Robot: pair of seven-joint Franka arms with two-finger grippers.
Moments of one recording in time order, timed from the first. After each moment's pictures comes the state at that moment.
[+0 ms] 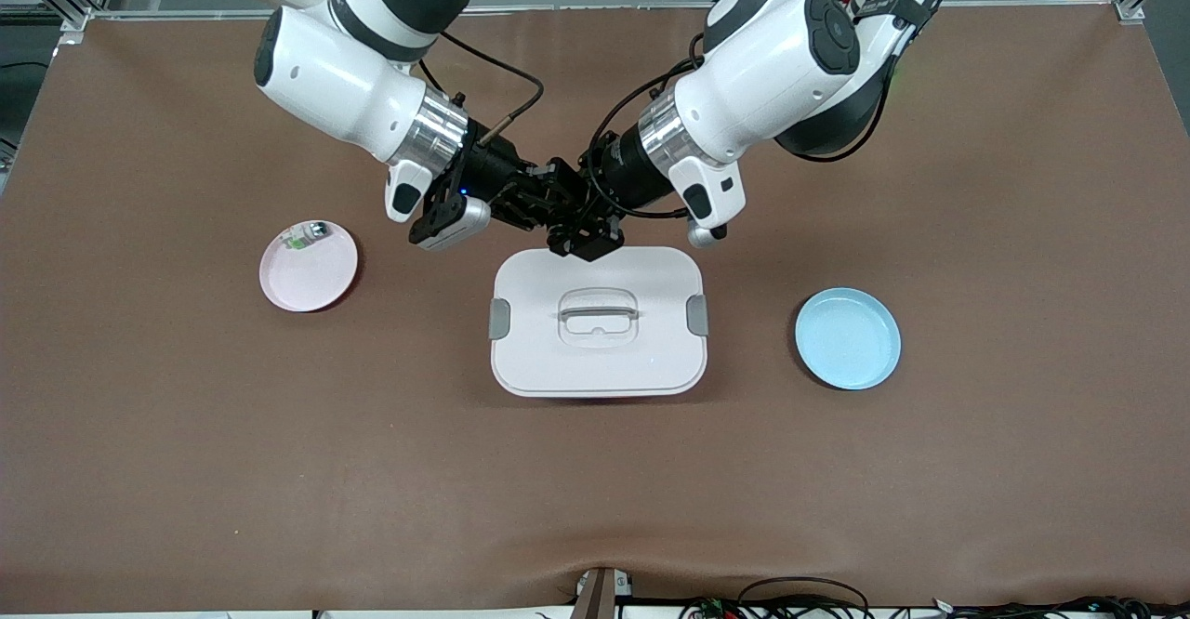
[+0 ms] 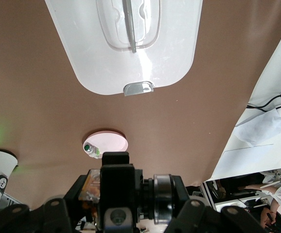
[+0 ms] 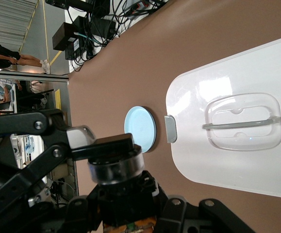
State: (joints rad) left arm -0.49 0.34 -0.24 -1.48 -0.53 2.30 -1.88; right arm 0.60 0.17 0.03 -1.77 0.88 2.46 0.25
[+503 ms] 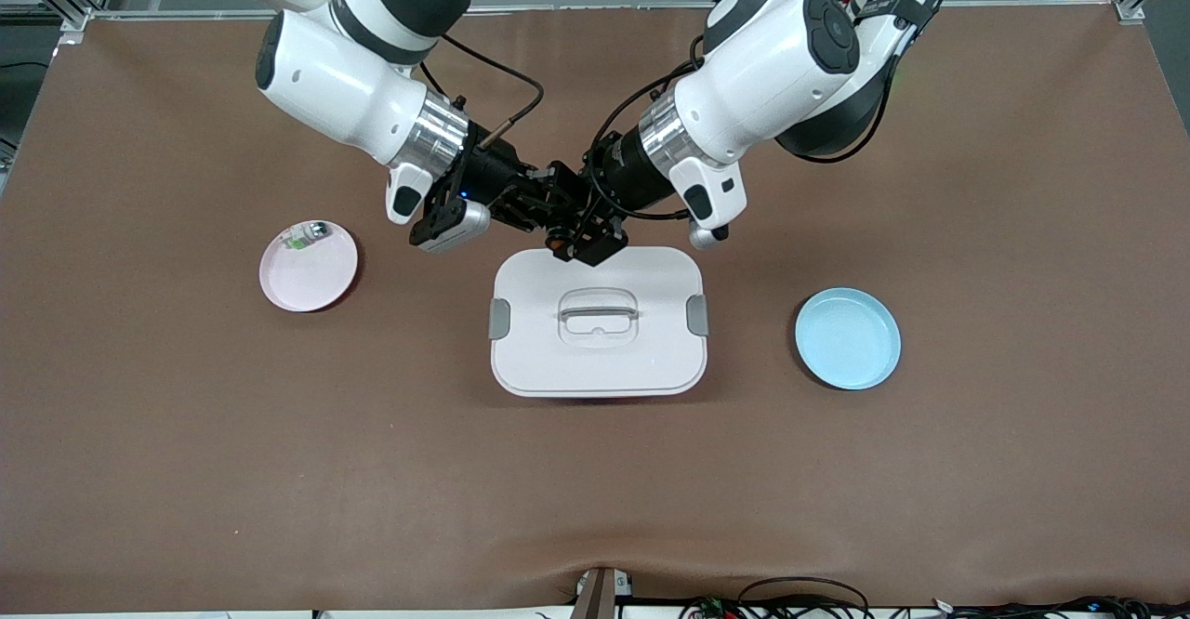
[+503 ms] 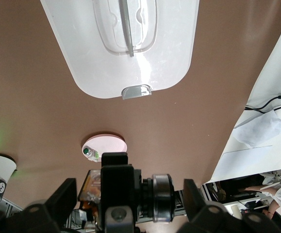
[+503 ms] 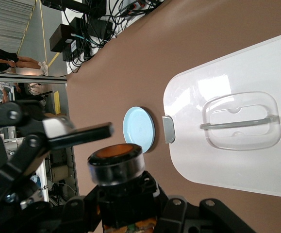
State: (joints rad) left arm -0.49 0.35 -0.24 -1.48 -0.51 2.31 -1.88; right arm 0.60 0.18 0.03 -1.77 0.88 2.46 0.26
